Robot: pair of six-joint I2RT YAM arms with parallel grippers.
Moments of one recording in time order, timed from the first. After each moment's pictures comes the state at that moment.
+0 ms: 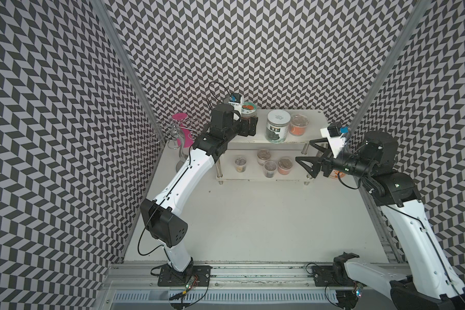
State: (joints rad) left arm -0.50 1.75 1.93 -0.40 -0.03 -0.13; right arm 0.23 1.11 1.48 -0.66 -0.66 -0.10
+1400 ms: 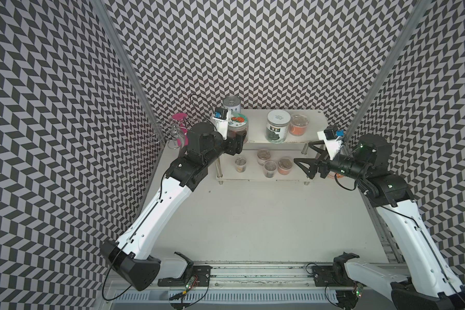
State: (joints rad) left arm -0.53 1.28 1.49 -0.37 0.00 -0.08; right arm 0.24 1.10 1.40 -0.59 -0.62 -0.11
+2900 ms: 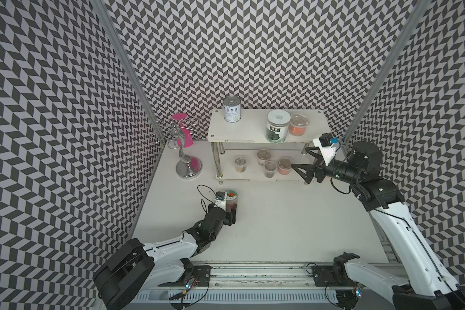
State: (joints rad) left arm -0.77 1.13 0.22 0.44 -0.40 -0.32; right arm 0.24 1.06 1.24 -0.49 -0.64 -0.13
